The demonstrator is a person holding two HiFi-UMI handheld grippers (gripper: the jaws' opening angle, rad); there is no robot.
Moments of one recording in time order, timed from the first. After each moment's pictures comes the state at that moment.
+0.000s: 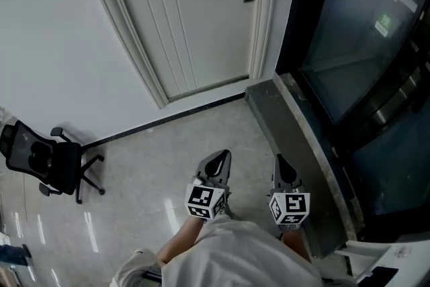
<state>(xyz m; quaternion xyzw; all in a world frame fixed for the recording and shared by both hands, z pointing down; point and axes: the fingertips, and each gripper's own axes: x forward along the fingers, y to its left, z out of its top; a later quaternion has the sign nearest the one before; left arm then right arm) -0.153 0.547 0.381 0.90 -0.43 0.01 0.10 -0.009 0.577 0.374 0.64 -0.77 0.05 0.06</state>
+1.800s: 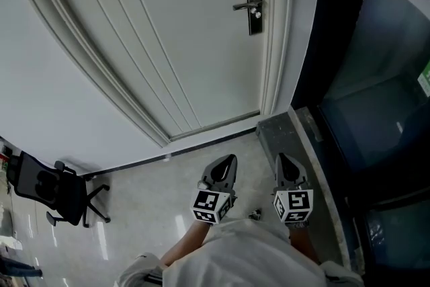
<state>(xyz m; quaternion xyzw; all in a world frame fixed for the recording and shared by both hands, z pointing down) -0.042 0.190 0.381 0.88 -0.46 0.02 0.08 0.093 0.197 0.390 0.60 -0.80 0.06 0.05</state>
